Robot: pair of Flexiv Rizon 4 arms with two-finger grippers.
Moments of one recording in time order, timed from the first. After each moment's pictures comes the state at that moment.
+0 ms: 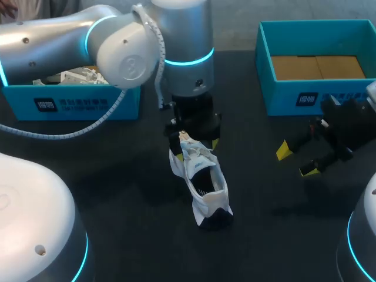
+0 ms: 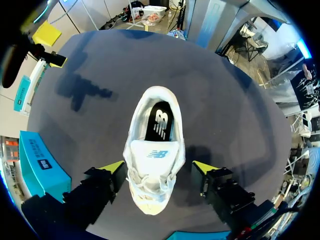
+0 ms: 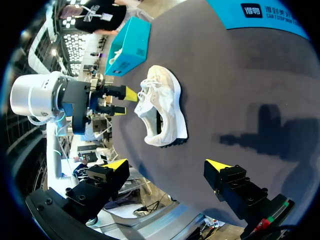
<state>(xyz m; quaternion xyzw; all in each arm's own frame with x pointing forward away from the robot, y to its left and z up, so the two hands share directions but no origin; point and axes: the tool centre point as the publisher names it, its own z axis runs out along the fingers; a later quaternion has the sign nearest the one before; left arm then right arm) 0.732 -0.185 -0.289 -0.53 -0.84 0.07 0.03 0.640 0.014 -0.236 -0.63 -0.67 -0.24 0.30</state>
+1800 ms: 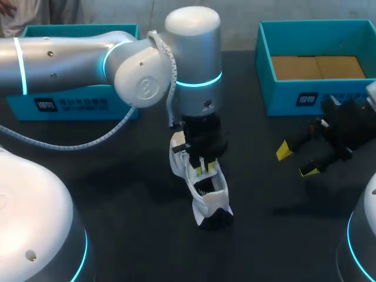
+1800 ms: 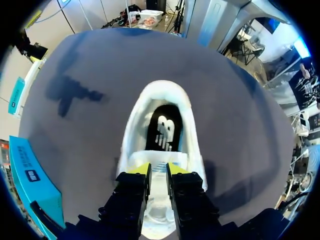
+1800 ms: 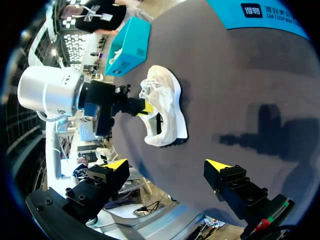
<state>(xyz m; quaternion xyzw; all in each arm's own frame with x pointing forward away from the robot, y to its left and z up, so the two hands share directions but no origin) 0.720 -0.207 -0.344 -0.54 -0.83 0.08 0.06 0.640 0.014 -0.236 -0.63 -0.67 -0.24 0.30</state>
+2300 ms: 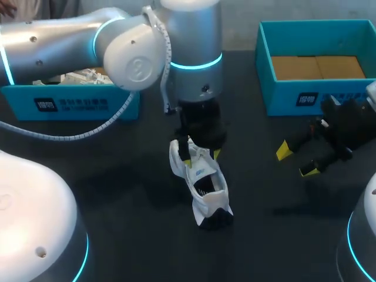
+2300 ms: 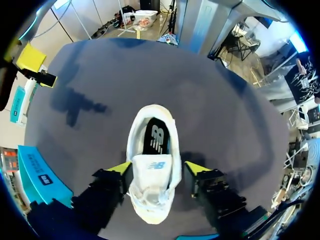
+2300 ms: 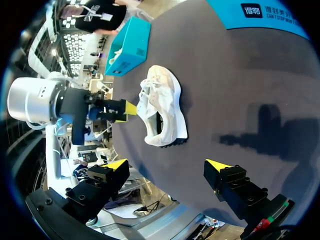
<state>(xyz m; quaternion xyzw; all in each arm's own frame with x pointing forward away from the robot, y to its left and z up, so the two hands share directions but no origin) 0.705 -0.195 -0.285 -0.56 -0.83 0.07 0.06 0.640 0.014 -0.236 -0.63 -0.67 -0.24 0.30</state>
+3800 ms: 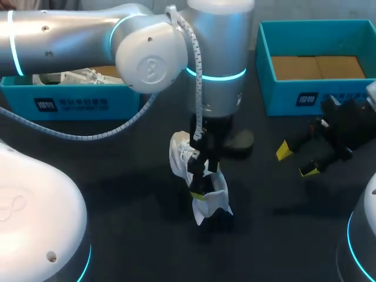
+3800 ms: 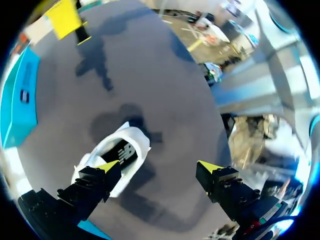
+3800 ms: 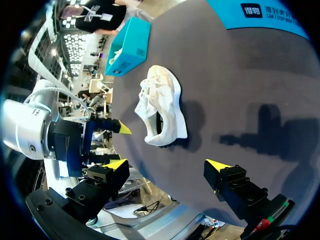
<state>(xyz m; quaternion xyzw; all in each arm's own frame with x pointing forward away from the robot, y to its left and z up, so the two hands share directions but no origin) 0.622 -0.197 -0.263 -0.18 -0.98 0.00 0.12 0.640 0.014 -0.236 -0.63 -0.67 -0.24 0.30</state>
